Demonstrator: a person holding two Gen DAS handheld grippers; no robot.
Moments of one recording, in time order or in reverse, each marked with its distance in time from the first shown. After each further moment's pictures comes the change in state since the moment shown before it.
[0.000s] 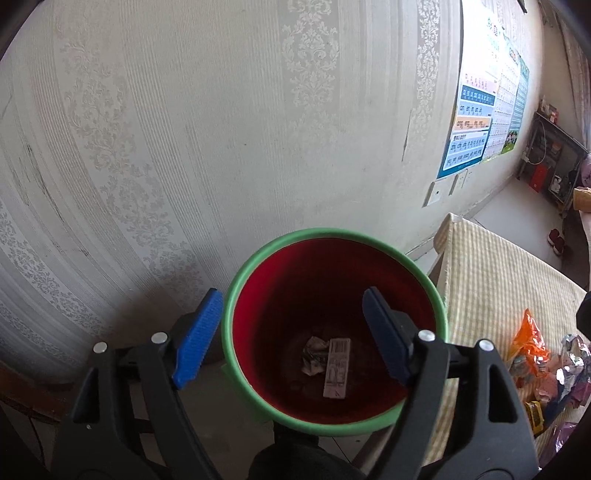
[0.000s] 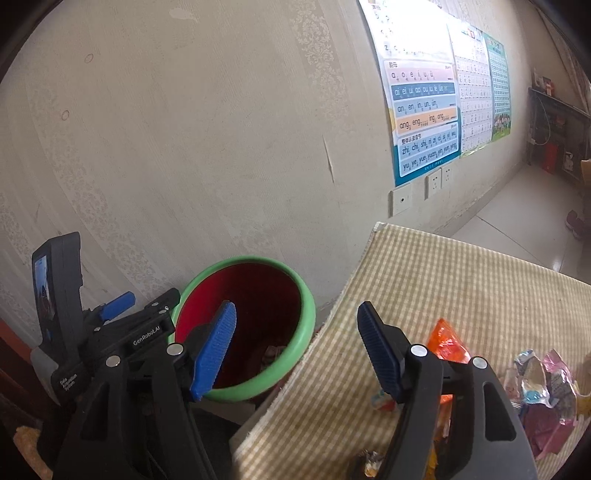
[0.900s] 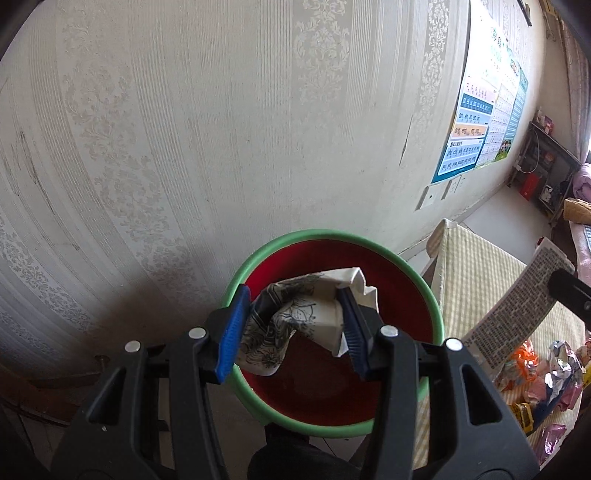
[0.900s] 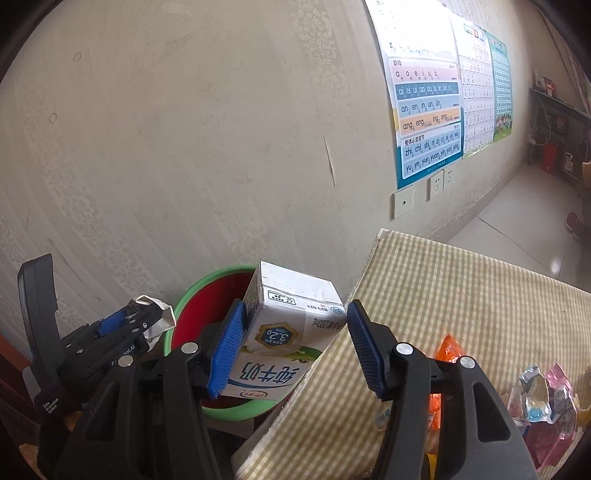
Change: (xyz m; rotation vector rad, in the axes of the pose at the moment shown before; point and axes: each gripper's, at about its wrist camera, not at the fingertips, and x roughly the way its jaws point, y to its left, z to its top) left arm 0.014 0.022 0.009 -0.042 0.026 -0.050; right arm 0.037 0.011 0.026 -0.003 0.024 -0.007
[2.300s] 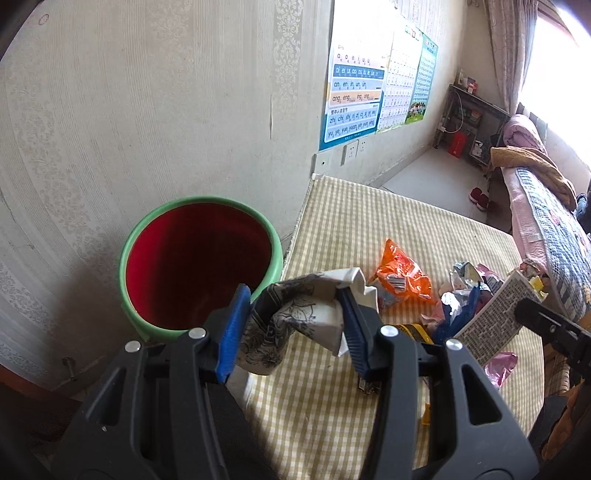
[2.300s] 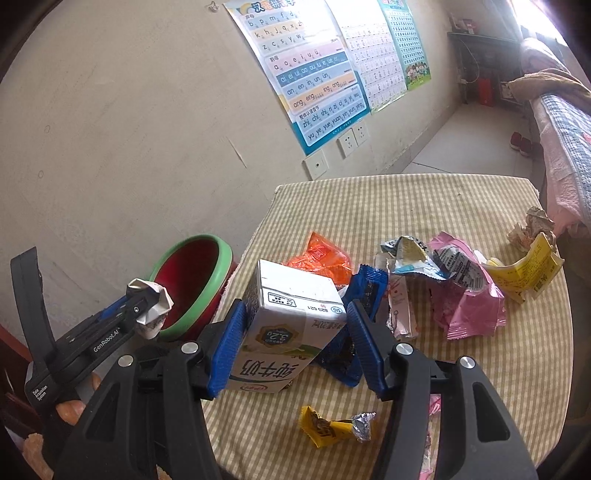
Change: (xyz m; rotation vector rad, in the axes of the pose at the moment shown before) left arm -0.094 -0.117 -0.070 0.182 0.003 -0.220; right arm -0.153 -0.107 -0.110 0.262 0.009 -0.069
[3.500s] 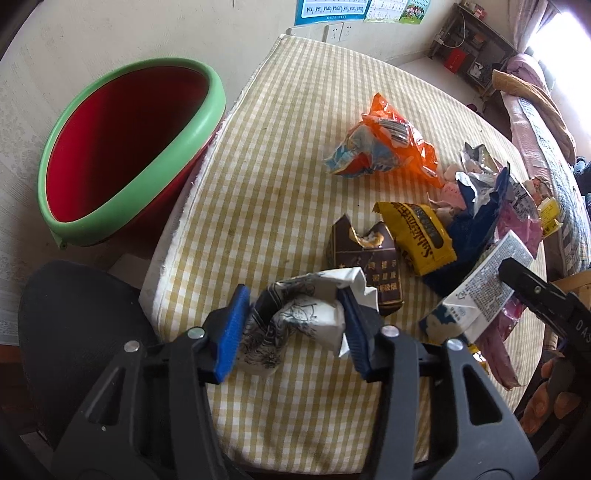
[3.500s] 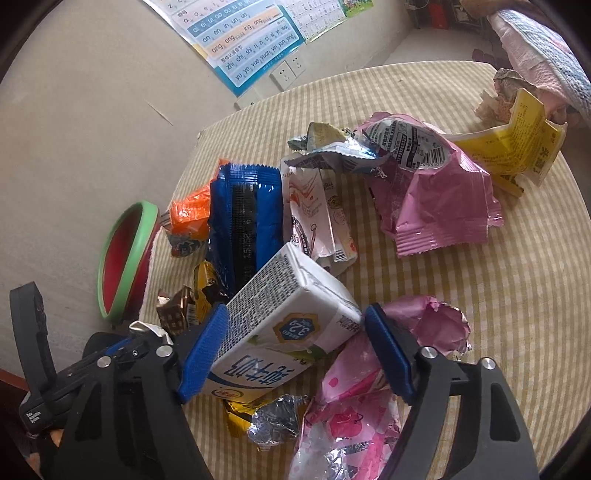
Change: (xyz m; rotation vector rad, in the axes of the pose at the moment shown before) left arm 0.085 -0.036 -0.067 0.006 0.434 -0.102; right arm 0.061 -0.087 -0.048 0.246 0.194 -0.055
